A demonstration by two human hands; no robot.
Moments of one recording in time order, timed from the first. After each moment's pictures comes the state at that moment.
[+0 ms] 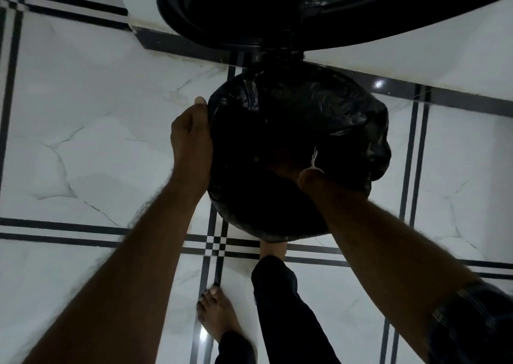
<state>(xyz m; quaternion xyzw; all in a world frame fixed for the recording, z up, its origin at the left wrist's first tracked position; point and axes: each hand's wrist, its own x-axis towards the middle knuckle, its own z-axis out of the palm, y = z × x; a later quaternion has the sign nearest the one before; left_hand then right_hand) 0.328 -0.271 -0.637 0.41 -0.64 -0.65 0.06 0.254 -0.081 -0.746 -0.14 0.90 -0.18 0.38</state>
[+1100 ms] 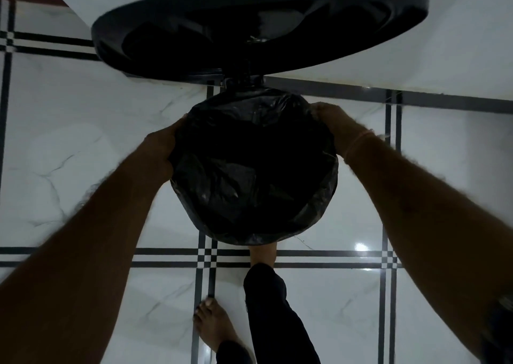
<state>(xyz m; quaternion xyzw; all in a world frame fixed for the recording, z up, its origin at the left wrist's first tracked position) 0.296 -0.309 -0.635 0.48 -0.45 -0.74 -0.14 0.147 -0.022 -0.631 0.18 0.76 -0.51 0.37</state>
